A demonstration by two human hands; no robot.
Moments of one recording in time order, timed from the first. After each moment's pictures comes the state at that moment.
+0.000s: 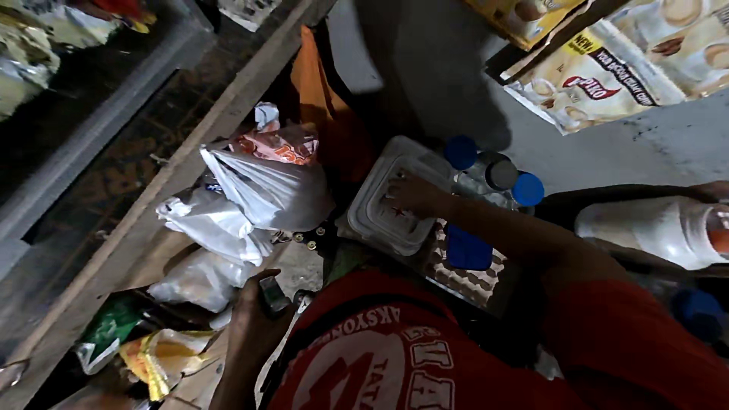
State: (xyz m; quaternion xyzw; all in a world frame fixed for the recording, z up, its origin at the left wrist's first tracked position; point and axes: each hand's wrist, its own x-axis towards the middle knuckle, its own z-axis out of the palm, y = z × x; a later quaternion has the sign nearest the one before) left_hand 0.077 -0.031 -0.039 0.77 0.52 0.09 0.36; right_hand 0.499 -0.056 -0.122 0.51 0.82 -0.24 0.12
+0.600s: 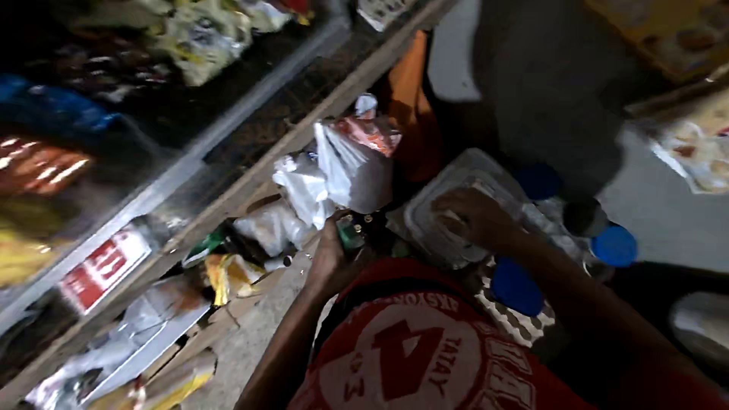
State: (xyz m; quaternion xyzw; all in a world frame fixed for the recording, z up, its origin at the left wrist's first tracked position) left_hand 0.121 -0.018 -0.011 0.69 0.56 0.12 0.44; right_hand 0.442 -0.056 -0.008 0.56 0.74 -0.32 -0.20
